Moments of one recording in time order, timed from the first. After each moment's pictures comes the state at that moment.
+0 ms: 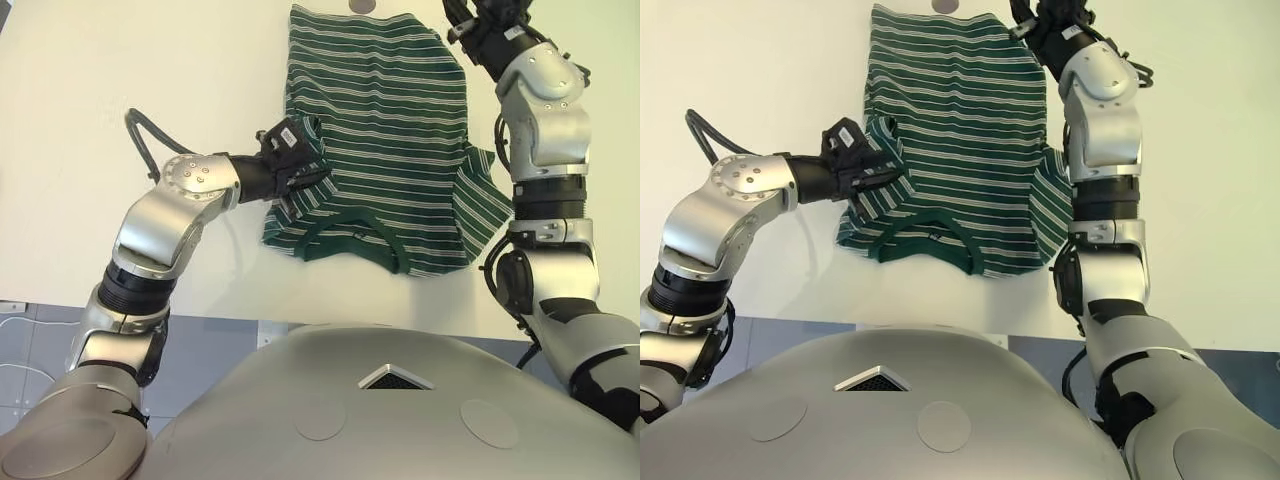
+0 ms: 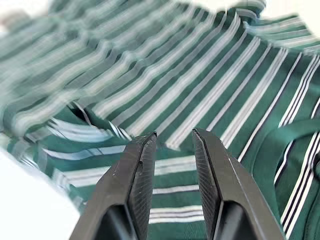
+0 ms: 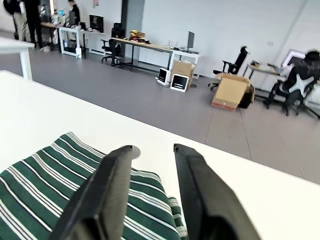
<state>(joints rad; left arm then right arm) -0.15 0.55 -0.27 -0.49 -0.32 0.80 -0.67 -0.49 -0.29 -0.08 0.24 0.14 0.33 0.38</state>
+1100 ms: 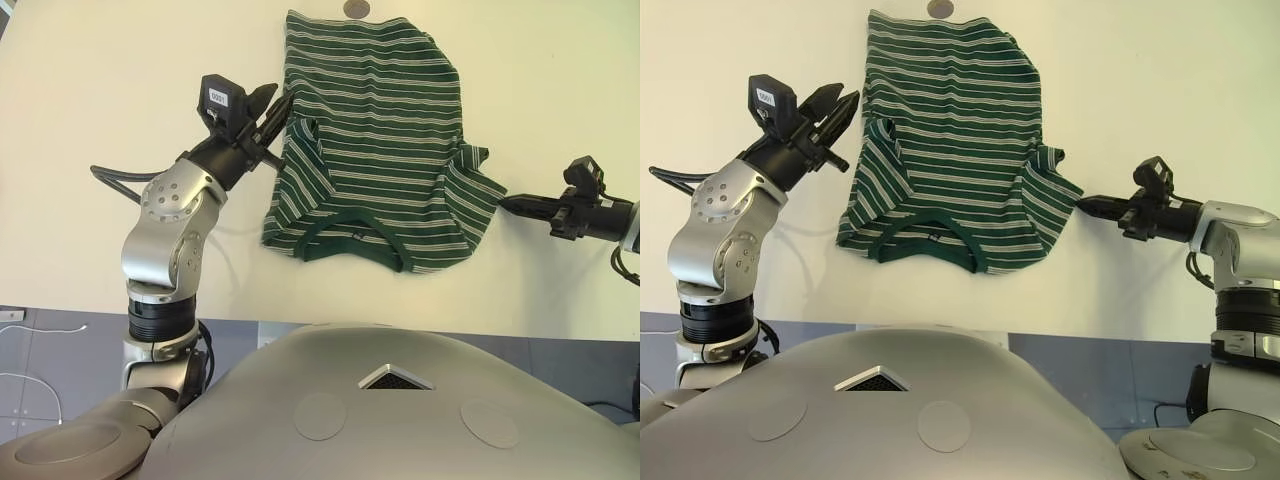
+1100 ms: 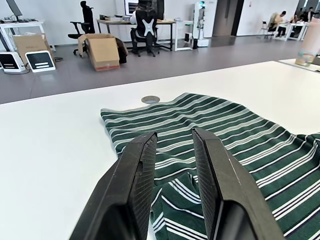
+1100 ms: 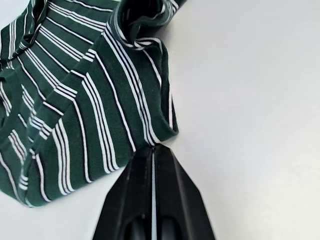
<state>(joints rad) 0.03 0.29 -0.04 -0.48 -0.34 0.55 -0.36 0.04 -0.89 -0.09 0.23 0.44 0.66 1.24</state>
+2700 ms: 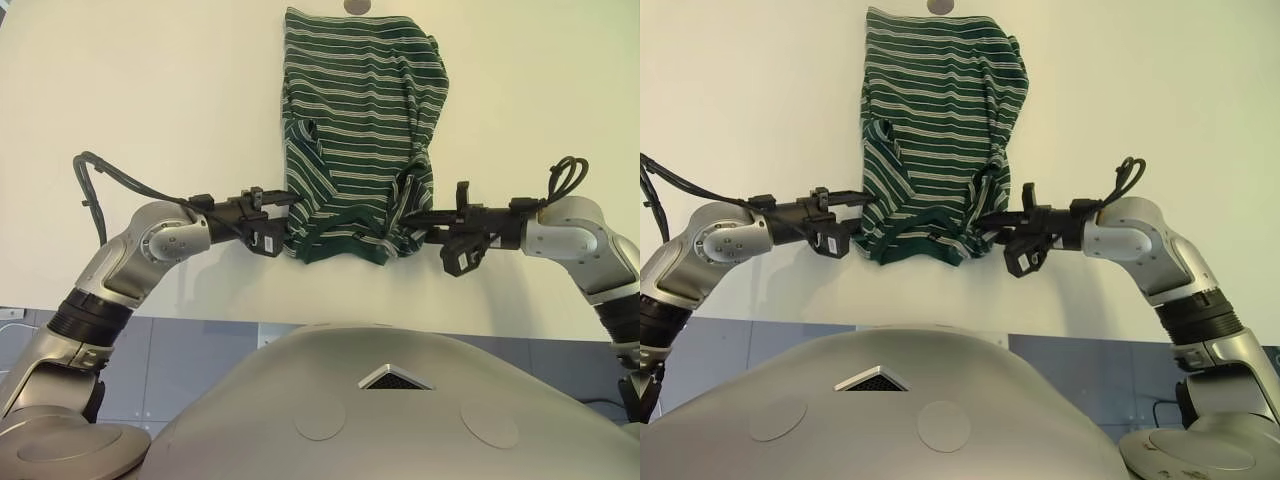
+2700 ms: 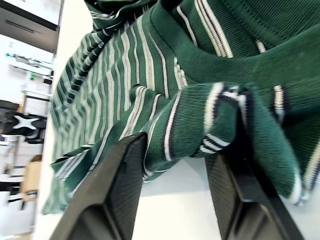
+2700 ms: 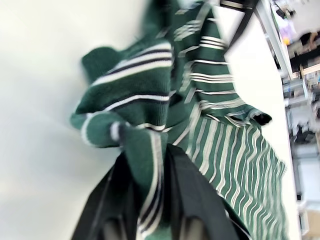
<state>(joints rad) 0.07 0.84 -0.40 -0.18 0.30 -0.41 -0.73 0.05 -0.86 0.34 -0.17 -0.12 -0.53 0.91</state>
